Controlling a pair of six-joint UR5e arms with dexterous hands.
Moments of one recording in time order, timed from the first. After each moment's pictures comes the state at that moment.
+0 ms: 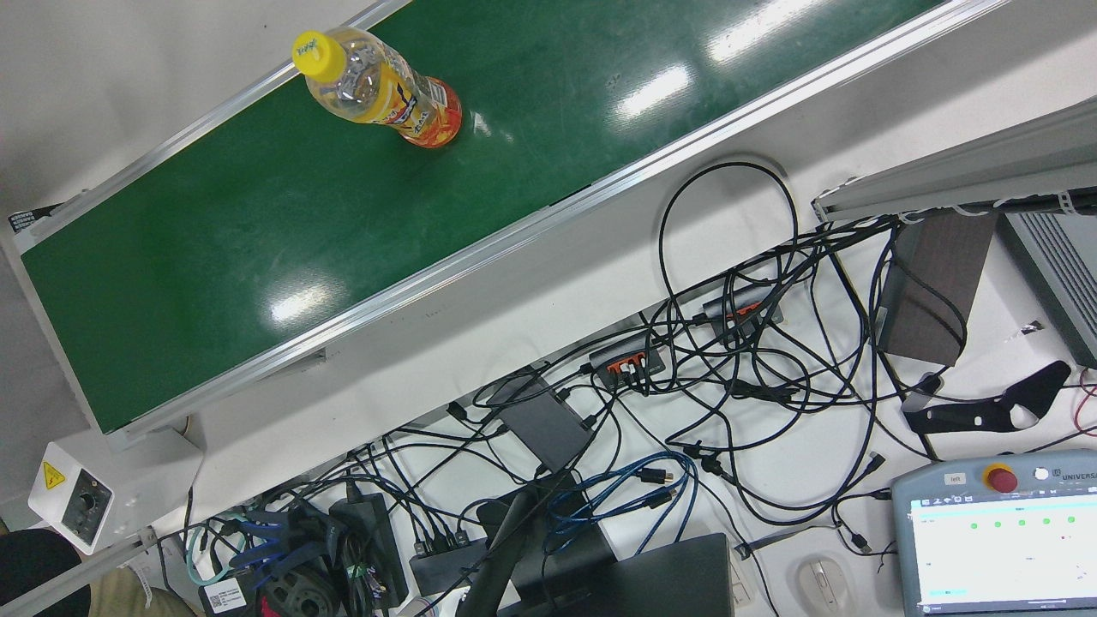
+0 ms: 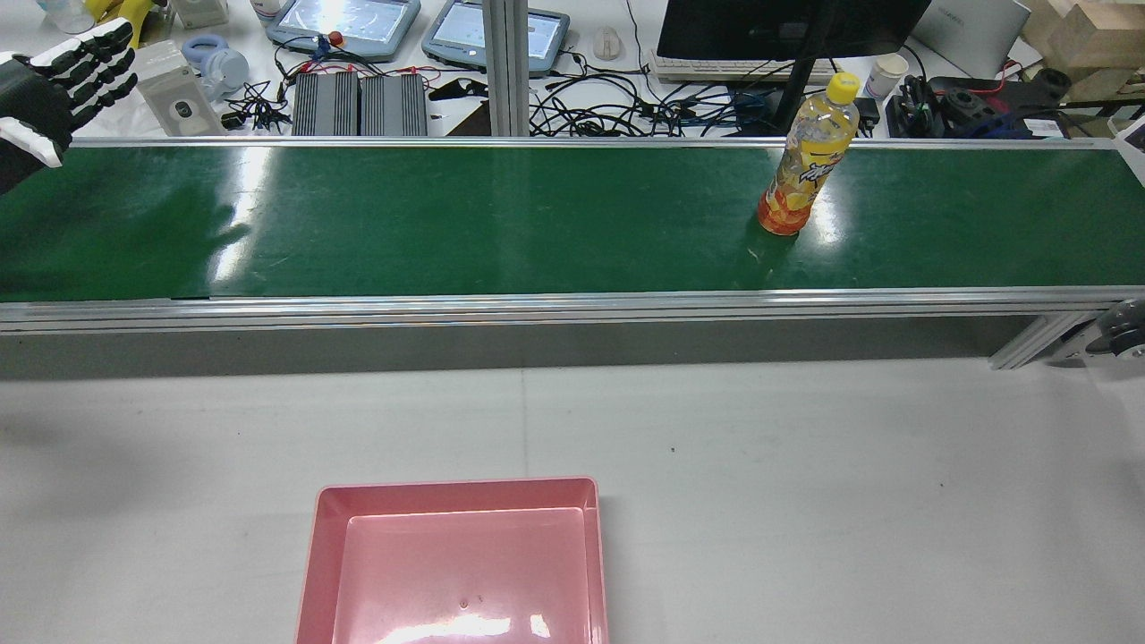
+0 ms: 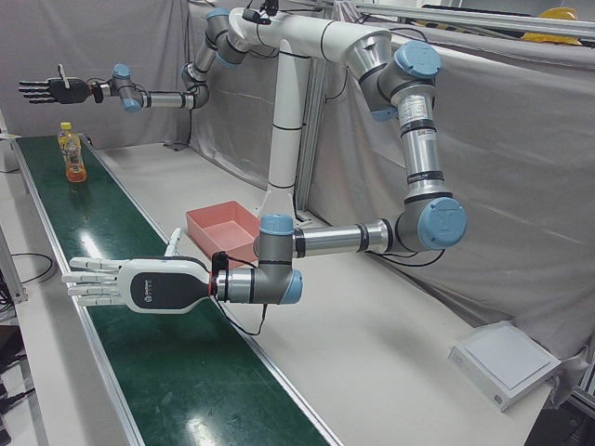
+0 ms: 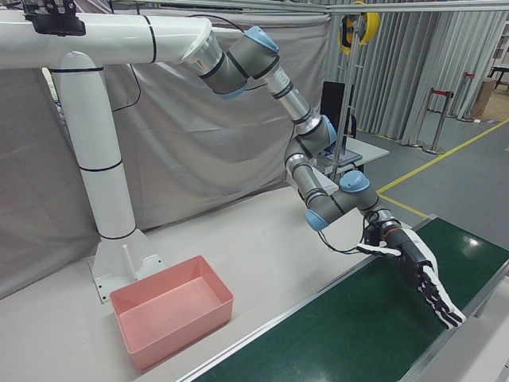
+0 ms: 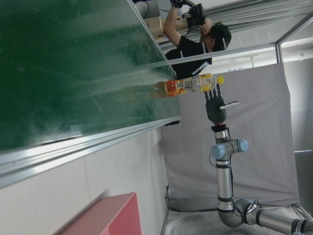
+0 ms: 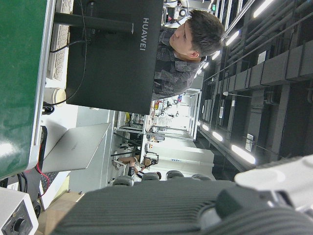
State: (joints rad) left arm -1.18 -1.88 -1.54 -0.14 1.58 0.29; right arm 1.60 -1.57 1.64 -3.27 -1.58 -0.10
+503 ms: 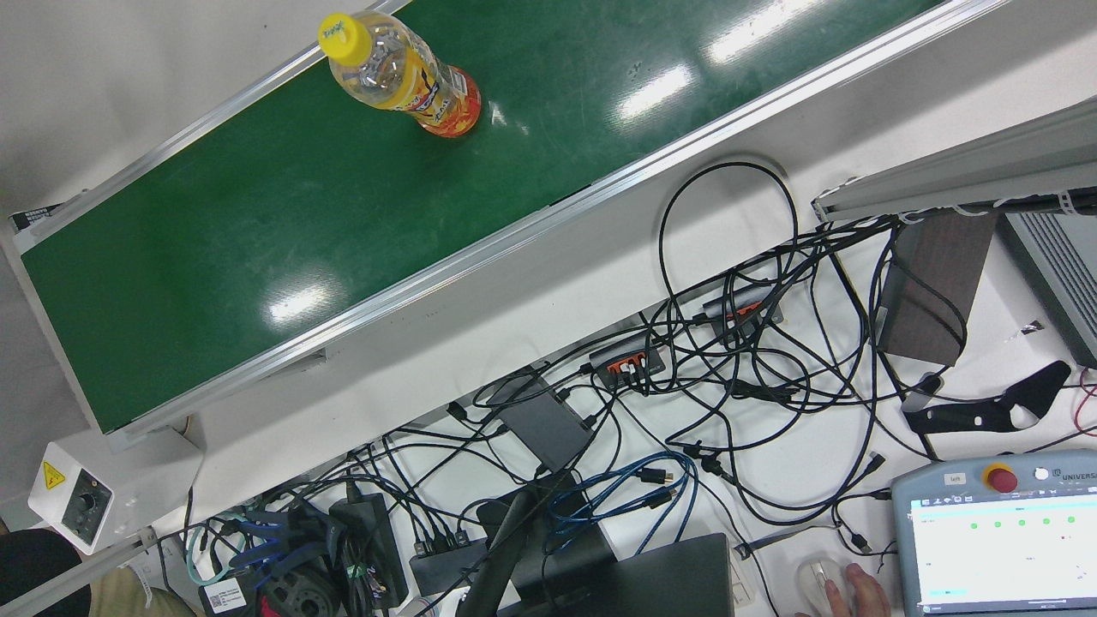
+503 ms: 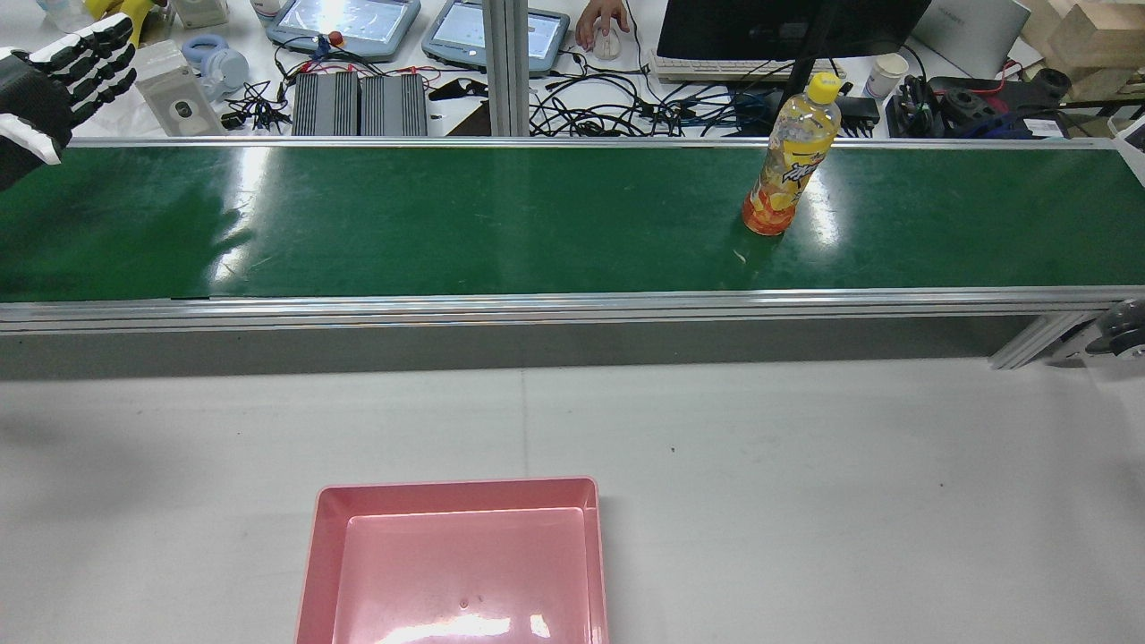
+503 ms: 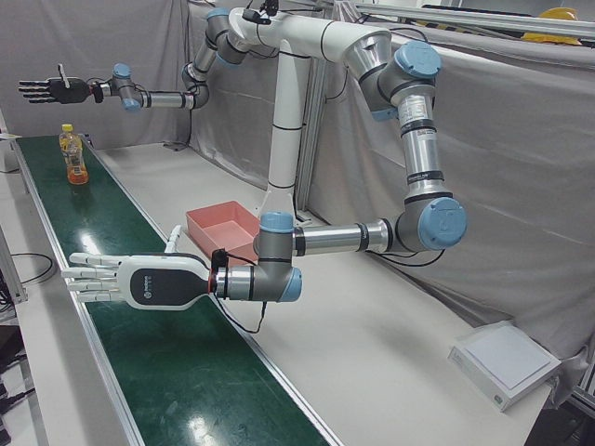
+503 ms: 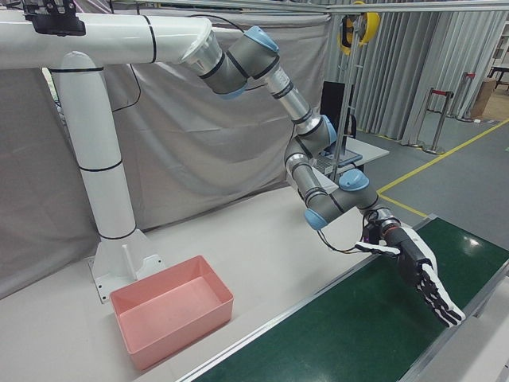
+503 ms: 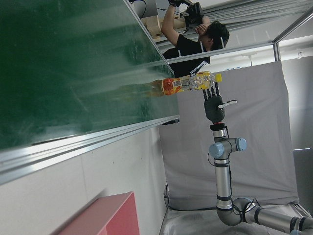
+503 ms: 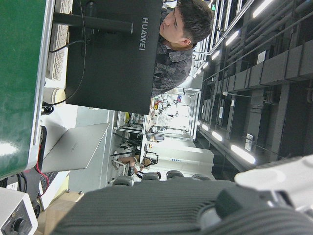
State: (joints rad) left arm -1.18 -1.87 -1.55 -0.14 1.58 0.29; right arm 1.60 -1.57 1.65 -3.27 -1.58 -0.10
